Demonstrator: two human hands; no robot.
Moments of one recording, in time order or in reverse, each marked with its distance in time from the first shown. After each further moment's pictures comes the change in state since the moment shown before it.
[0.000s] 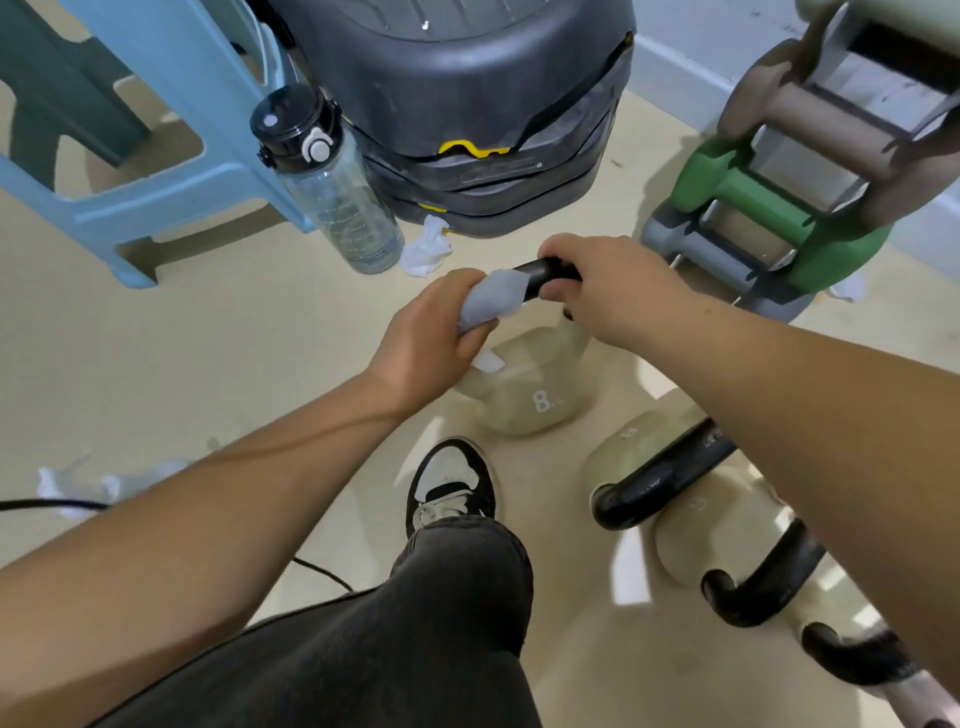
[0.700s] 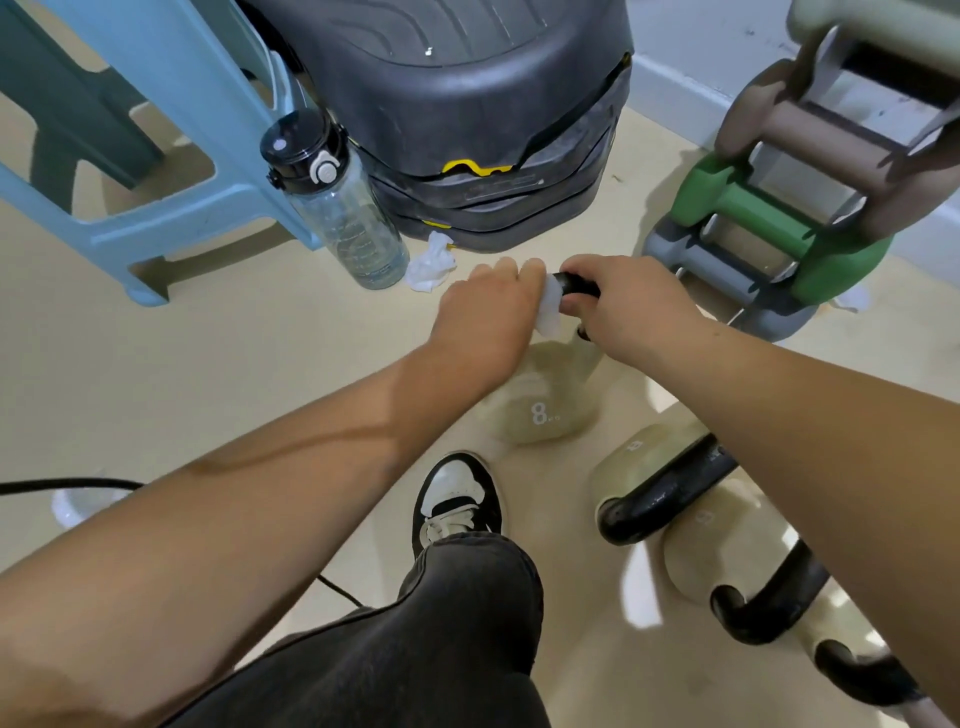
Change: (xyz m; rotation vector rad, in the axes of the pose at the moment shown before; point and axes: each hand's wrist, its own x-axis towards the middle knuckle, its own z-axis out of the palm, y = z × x) left_hand 0.045 0.063 0.007 0.697 -0.140 0.060; right_hand -0.005 0.006 0.001 0.116 0.075 0.088
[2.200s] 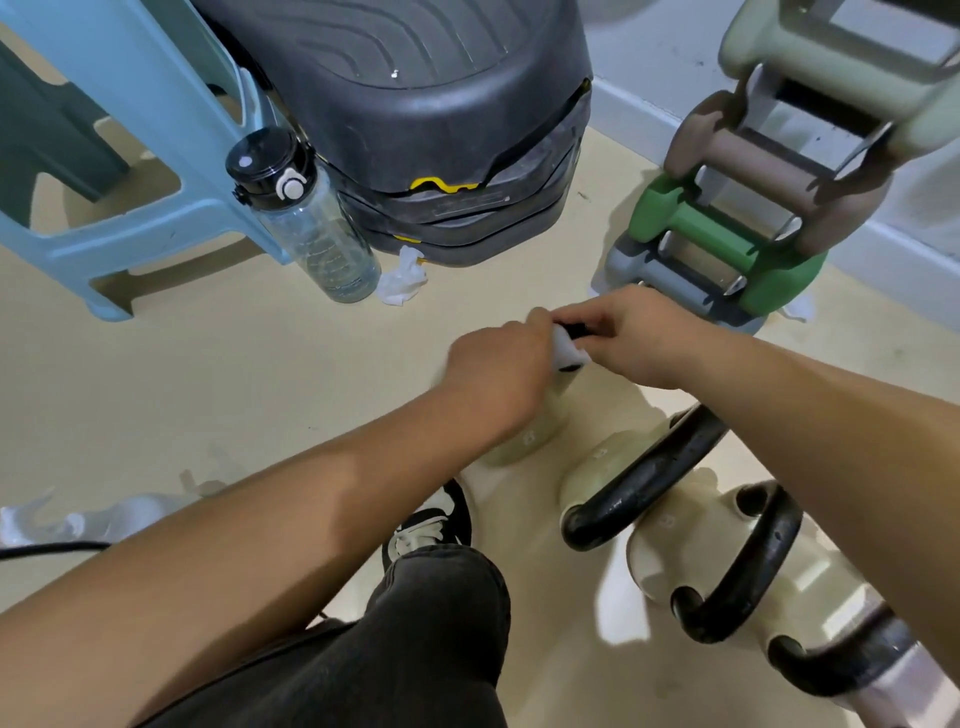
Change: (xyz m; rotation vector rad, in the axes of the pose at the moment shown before) left_hand -0.025 0.047 -0.008 -0.126 -0.148 0.045; right_hand -0.026 0.037 -0.032 0.111 -0.242 -0.023
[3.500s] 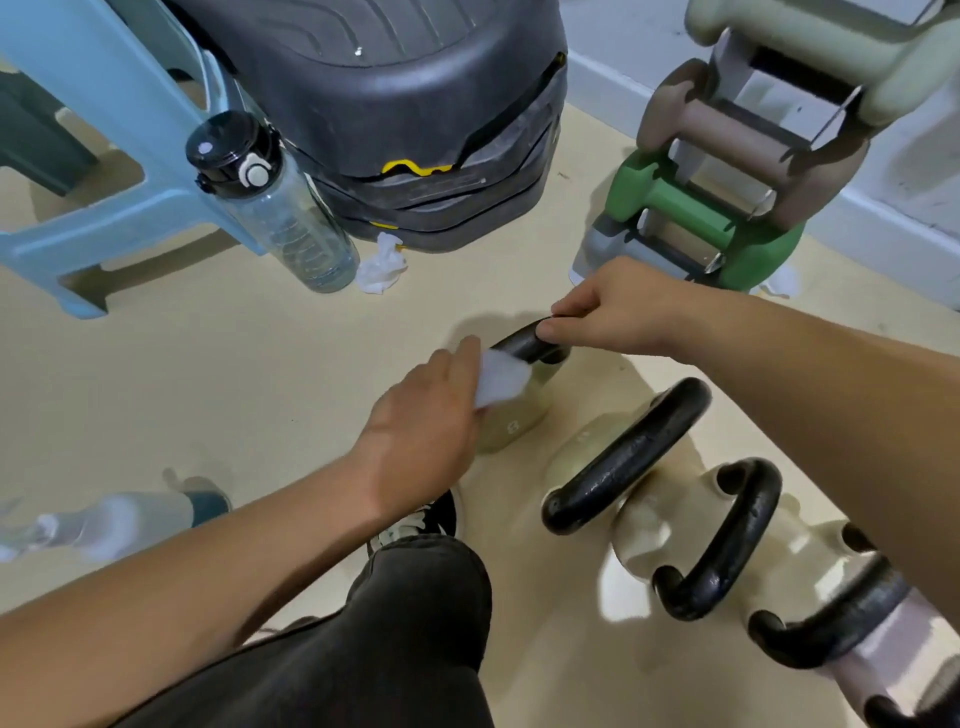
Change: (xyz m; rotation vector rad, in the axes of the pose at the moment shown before) left_hand -0.066 -0.033 0.026 -0.106 0.091 0.083; right_hand 0.001 0.001 -0.014 -0.019 -0.092 0.133
